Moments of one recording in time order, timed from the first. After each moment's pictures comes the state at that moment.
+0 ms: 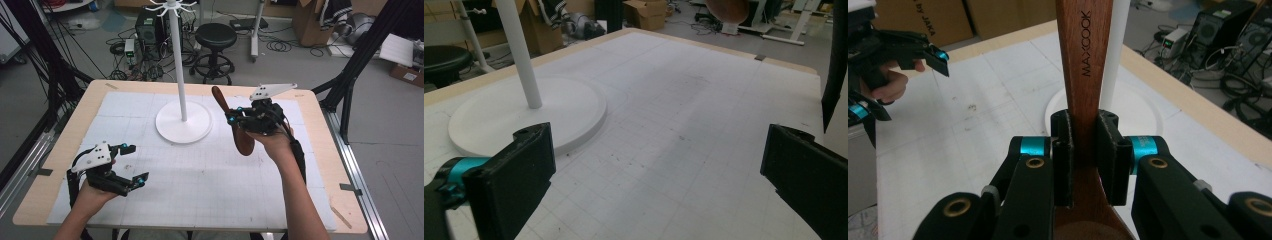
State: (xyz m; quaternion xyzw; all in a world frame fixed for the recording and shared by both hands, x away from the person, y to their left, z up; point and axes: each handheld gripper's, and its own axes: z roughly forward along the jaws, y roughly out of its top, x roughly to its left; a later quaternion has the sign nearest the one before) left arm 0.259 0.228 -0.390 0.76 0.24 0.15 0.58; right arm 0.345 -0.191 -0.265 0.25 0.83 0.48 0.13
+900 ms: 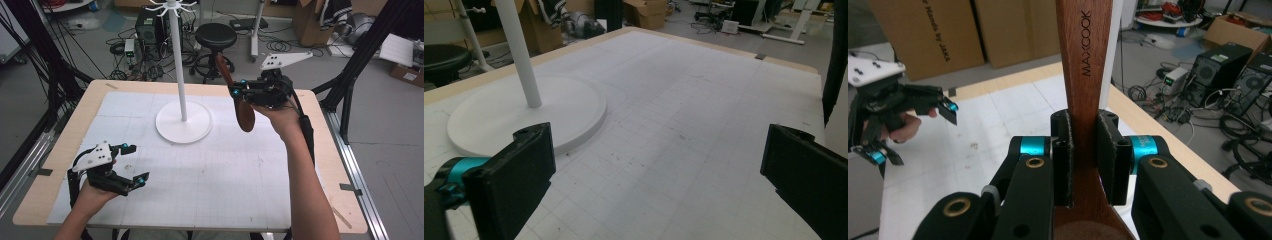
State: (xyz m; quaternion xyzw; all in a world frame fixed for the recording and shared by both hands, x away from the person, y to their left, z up) left arm 0.261 0.227 -0.391 0.76 0.24 0.15 0.58; right arm 0.373 -0.199 -0.211 0.21 0.81 0.53 0.14
